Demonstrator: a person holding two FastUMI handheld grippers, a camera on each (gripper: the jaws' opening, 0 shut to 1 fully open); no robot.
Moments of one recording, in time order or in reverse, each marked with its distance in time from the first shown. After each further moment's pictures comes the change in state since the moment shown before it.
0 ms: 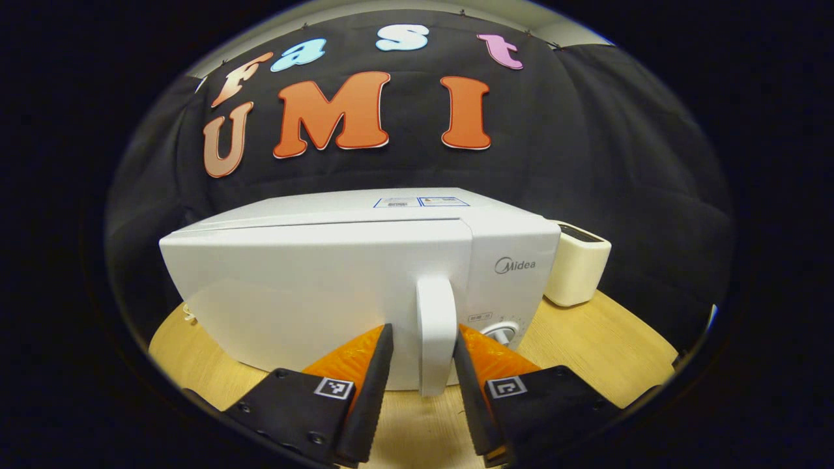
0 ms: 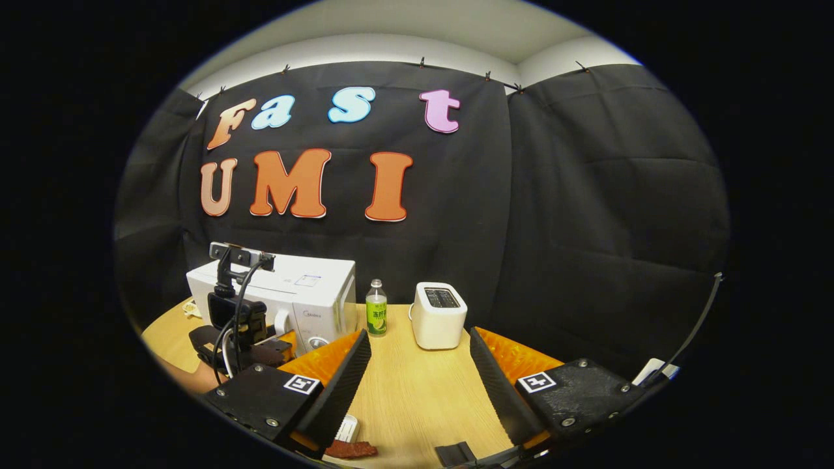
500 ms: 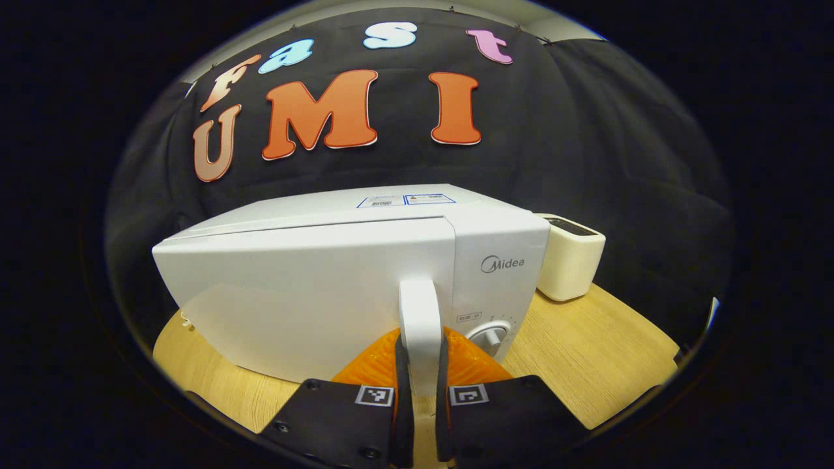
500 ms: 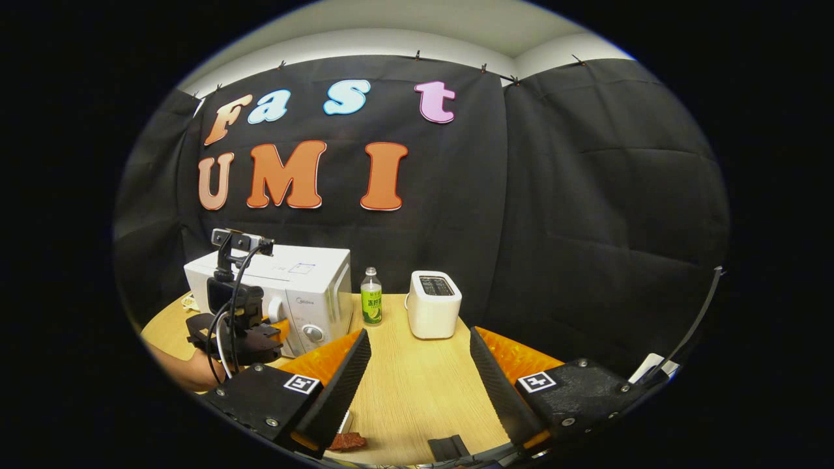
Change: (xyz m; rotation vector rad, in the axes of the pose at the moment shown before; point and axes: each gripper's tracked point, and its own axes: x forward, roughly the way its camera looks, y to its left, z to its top) left arm -0.001 -0.003 0.000 0.002 0.015 -0.023; right arm -0.006 -0.006 -0.017 0.008 0.038 0.014
